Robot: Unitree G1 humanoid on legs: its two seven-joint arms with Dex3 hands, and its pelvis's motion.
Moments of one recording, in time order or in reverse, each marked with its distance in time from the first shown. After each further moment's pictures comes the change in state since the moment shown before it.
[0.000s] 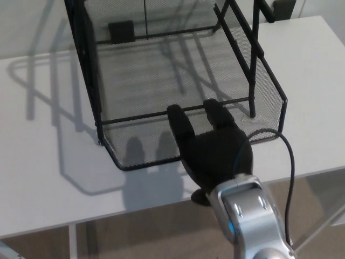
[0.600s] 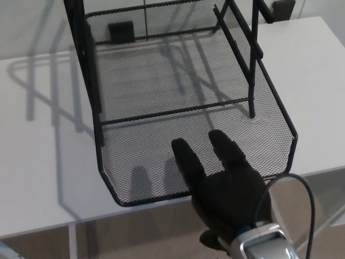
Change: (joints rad) left_arm -0.002 0.005 0.006 -0.009 0.006 -0.007 -0.002; right_arm 0.262 -0.090 0.046 -0.201 0.002 -0.053 -0.048
